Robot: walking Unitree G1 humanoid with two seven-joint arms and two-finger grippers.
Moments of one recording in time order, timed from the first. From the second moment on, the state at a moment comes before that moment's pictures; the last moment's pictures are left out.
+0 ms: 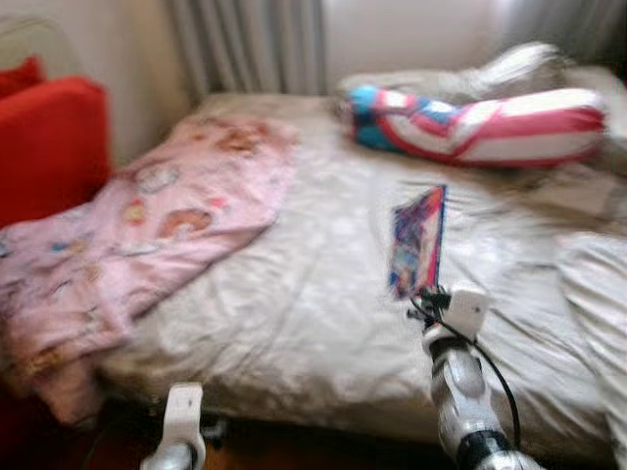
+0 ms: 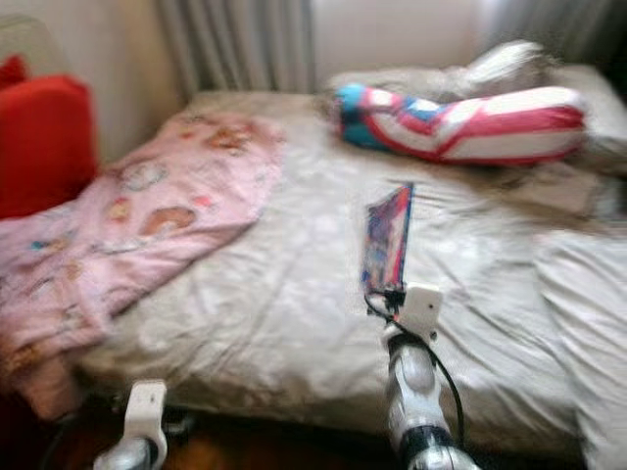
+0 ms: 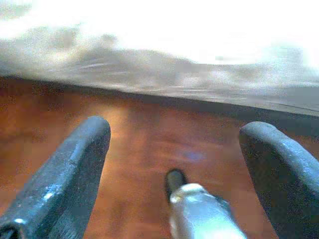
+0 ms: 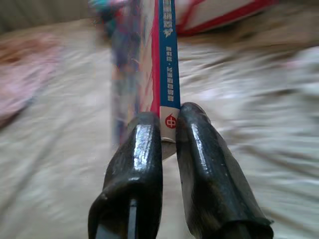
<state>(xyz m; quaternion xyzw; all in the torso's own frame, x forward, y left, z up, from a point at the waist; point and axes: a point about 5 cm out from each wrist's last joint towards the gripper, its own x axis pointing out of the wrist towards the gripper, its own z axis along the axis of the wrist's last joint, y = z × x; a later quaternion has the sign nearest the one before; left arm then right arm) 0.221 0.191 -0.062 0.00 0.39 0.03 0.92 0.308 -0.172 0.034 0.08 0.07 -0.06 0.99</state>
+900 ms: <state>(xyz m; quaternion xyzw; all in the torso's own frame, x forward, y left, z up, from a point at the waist) 0.205 0.217 -0.066 0.00 0.41 0.04 0.91 0.305 -0.167 0.030 0.09 0.08 -0.05 0.99</state>
